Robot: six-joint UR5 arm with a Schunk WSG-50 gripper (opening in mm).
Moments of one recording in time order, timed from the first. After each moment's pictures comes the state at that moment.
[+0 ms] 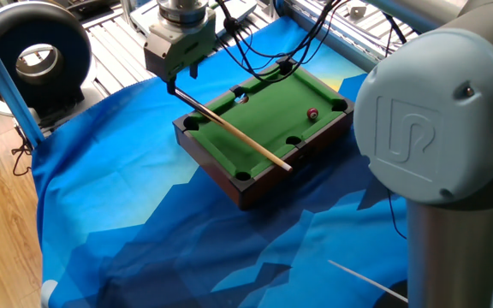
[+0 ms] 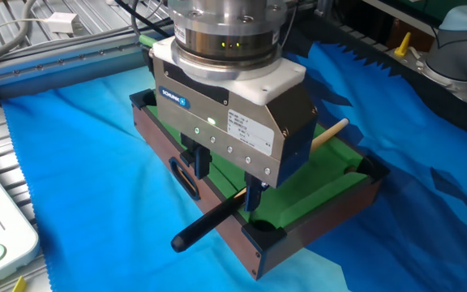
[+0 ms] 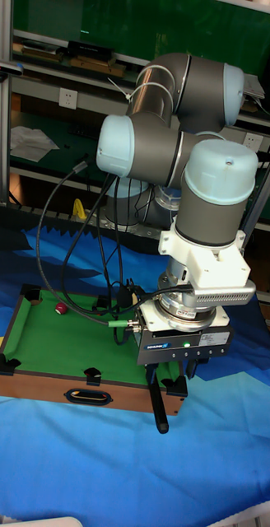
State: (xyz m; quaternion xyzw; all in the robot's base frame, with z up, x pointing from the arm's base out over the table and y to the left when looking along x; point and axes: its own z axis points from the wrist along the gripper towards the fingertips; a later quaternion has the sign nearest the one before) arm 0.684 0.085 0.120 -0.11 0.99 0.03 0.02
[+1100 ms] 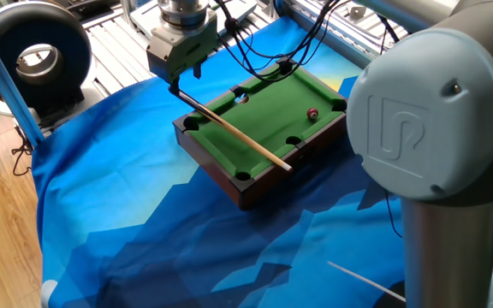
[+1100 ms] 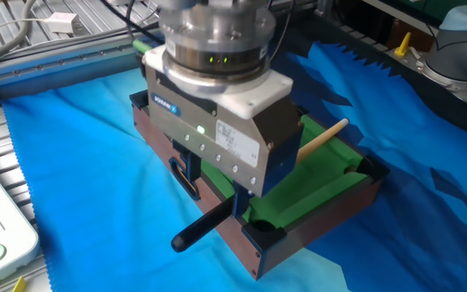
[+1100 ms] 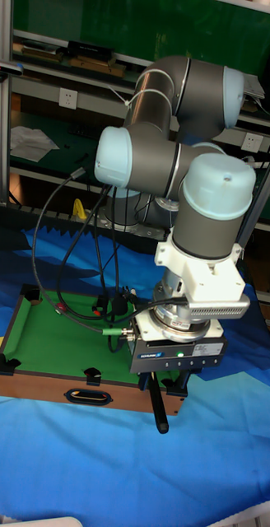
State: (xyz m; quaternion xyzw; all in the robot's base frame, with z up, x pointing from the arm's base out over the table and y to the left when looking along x) arm 0.692 0.079 0.104 -0.11 0.99 0.02 0.02
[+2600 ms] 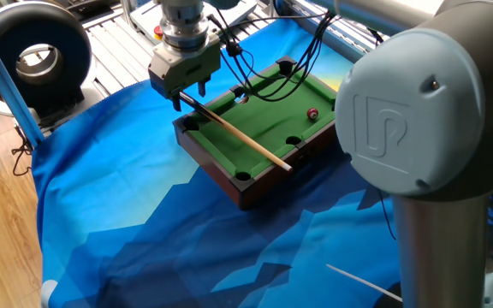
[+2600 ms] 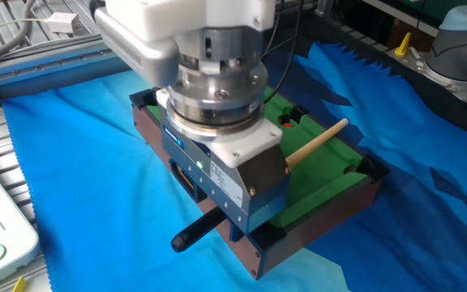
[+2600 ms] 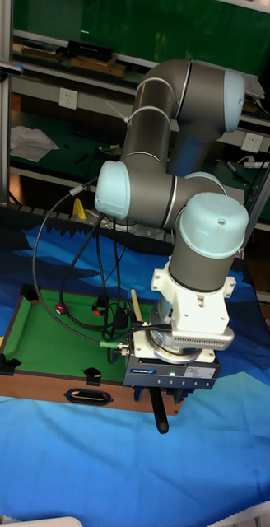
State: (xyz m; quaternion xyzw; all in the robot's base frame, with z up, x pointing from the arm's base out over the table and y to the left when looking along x) arm 0.685 0.081 0.059 -0.03 1.00 0.02 0.00
